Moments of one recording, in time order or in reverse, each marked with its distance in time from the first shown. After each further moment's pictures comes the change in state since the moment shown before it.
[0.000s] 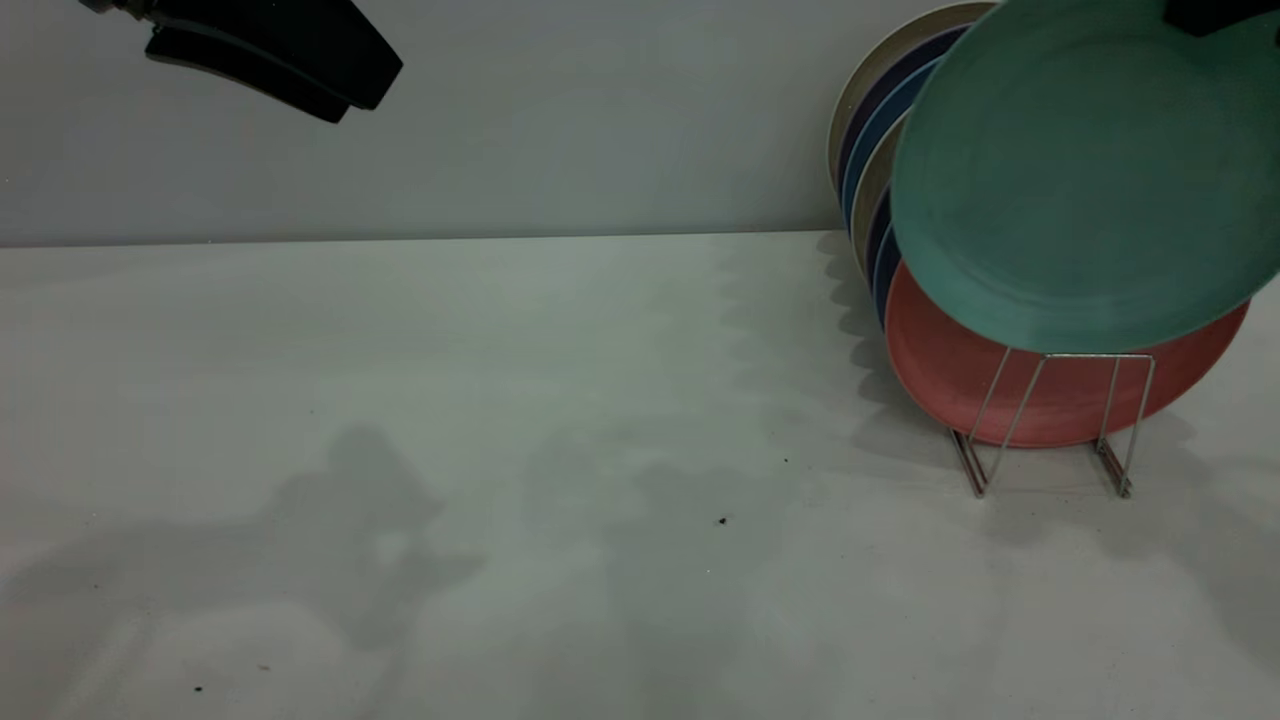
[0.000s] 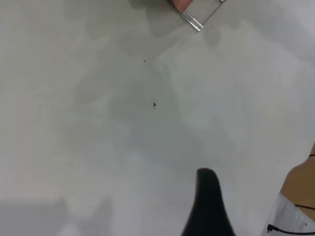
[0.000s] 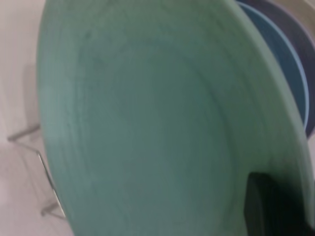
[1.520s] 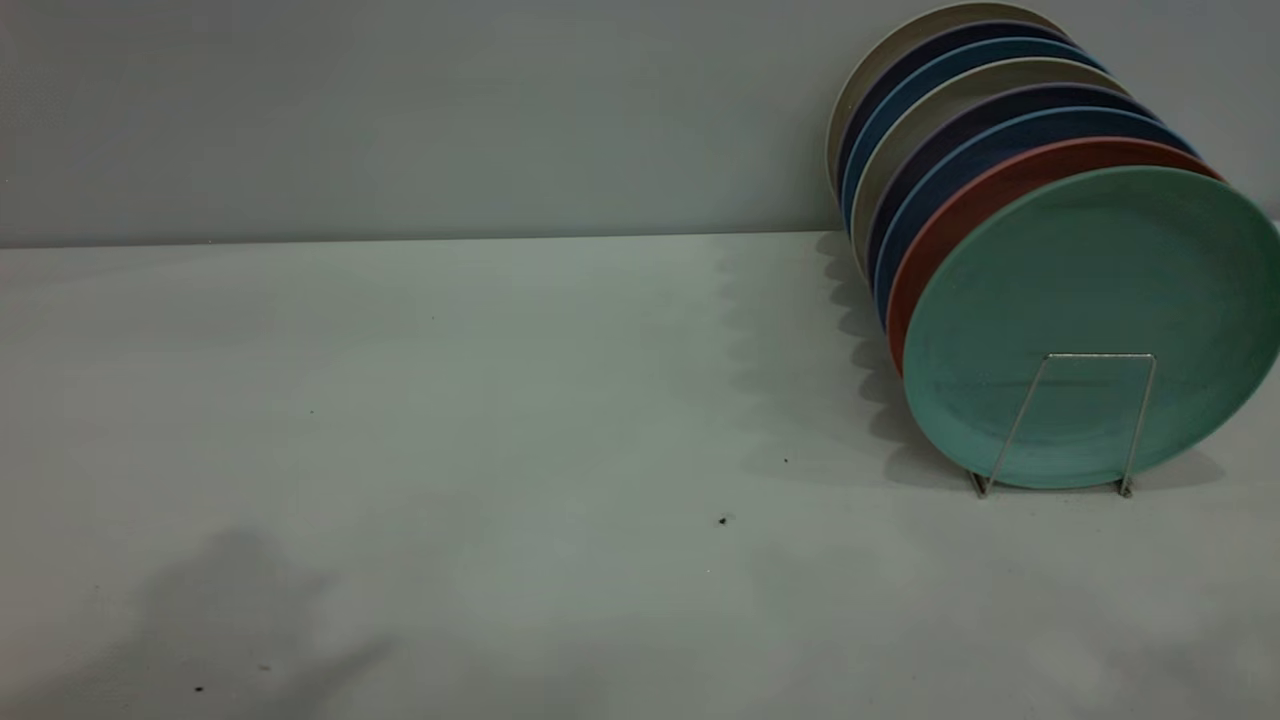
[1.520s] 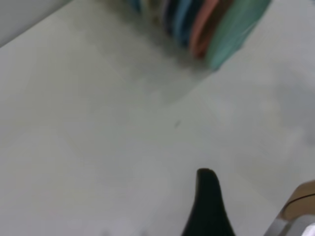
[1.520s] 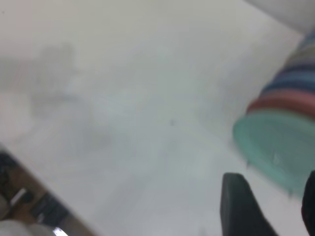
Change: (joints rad) left arm 0.000 -0.474 0.000 0.236 0.054 -0.332; right arm -0.001 -0.616 0.000 0.083 0.732 0.850
